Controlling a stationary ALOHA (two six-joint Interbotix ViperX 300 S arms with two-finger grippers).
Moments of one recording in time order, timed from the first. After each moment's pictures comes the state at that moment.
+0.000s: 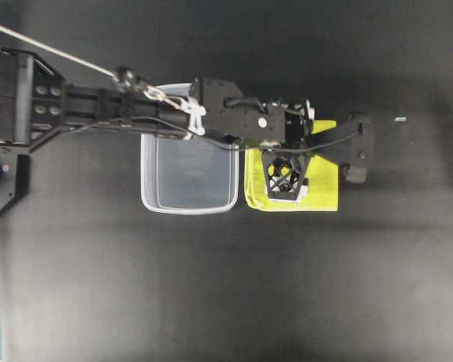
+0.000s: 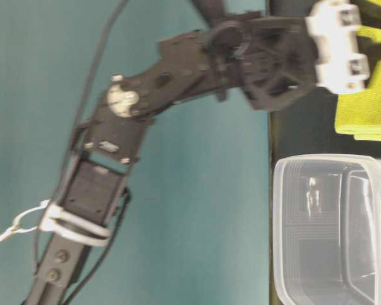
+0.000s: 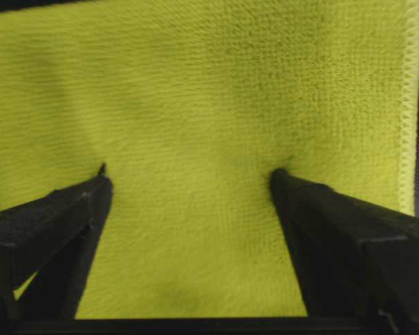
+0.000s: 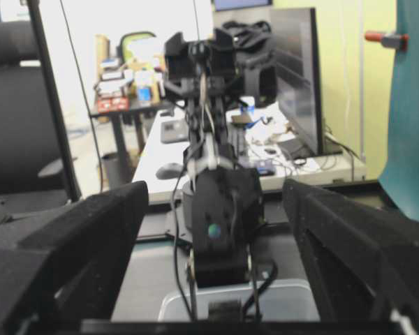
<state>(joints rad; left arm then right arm) 0.01 0.65 -0.28 0.04 0.83 0.13 -0.04 -1.22 1.18 0.03 -0.13 0.04</state>
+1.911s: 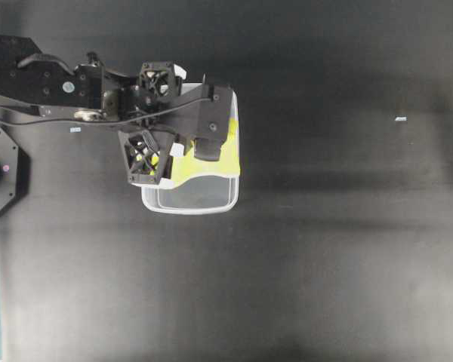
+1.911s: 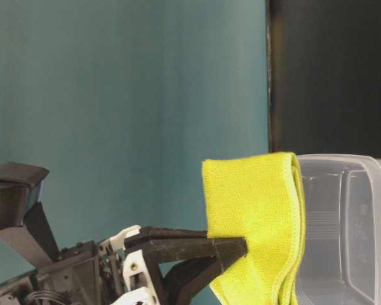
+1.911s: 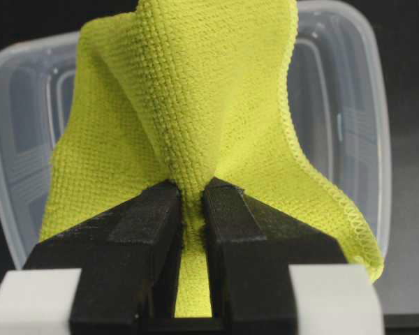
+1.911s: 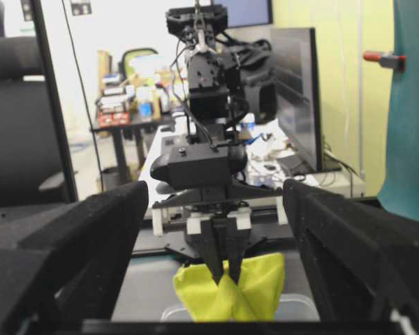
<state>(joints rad) 0.03 -0.09 0.41 0.04 0.77 0.15 -0.04 -1.26 1.18 0.03 -0.13 0.03</state>
